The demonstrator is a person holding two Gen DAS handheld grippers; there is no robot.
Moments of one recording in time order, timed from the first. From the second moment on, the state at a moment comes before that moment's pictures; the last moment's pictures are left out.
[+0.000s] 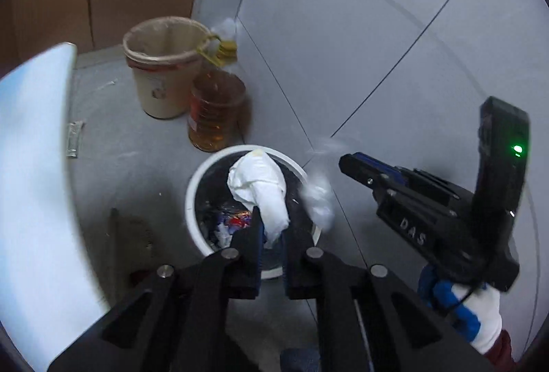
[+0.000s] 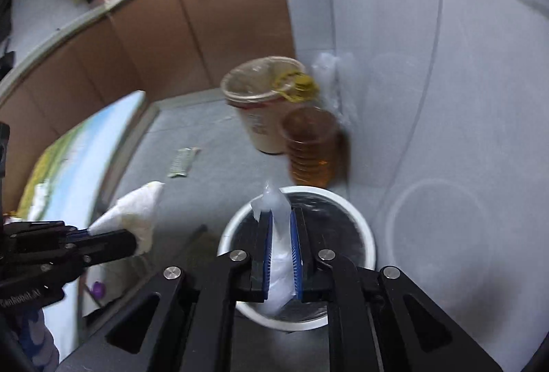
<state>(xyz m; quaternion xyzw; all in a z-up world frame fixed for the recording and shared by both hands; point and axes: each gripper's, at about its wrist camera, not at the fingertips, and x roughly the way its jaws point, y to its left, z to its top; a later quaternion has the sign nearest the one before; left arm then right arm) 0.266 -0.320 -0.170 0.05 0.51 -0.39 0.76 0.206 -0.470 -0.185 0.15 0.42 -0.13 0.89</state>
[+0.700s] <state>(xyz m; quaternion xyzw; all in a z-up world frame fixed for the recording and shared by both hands) 0.243 -0.169 -0.091 0.01 0.41 -0.29 0.87 0.199 -0.384 -0.107 0.11 0.34 -0.07 0.93</state>
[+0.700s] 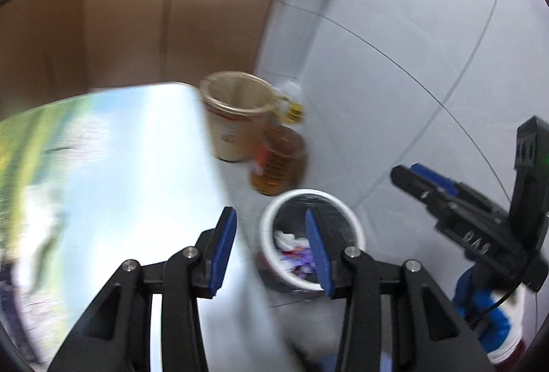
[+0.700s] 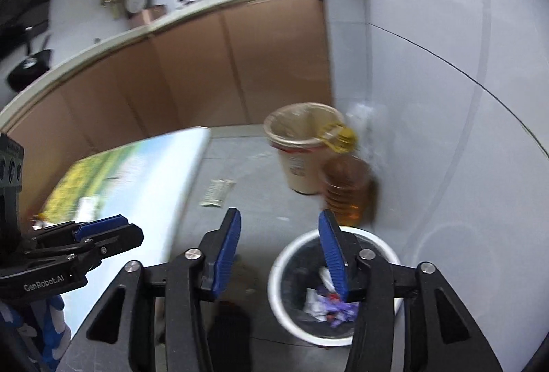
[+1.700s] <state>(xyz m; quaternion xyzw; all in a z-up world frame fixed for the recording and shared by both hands) 0.310 0.149 -0.134 -0.14 0.42 0.09 0.89 0.339 -0.095 -0.143 0.08 0.45 0.16 0.87</state>
